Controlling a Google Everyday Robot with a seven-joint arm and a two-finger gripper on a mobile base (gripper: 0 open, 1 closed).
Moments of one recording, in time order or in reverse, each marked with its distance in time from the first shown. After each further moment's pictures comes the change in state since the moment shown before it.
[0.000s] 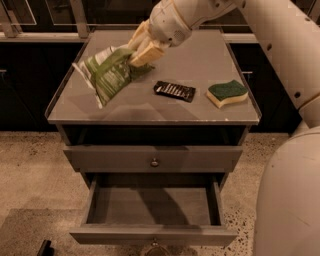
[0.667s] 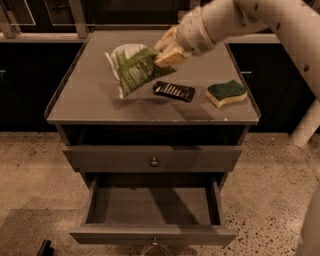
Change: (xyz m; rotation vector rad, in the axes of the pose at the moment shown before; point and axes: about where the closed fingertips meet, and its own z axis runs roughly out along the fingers) arm 0.063 -0.010 -0.035 0.226 0.045 0.132
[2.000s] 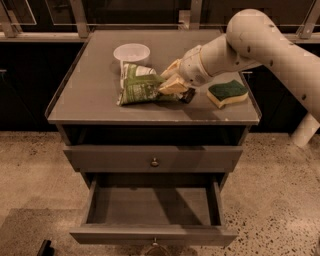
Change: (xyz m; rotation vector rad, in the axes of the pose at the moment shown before) arm 0.075 0.035 0.035 0.027 0.064 0.145
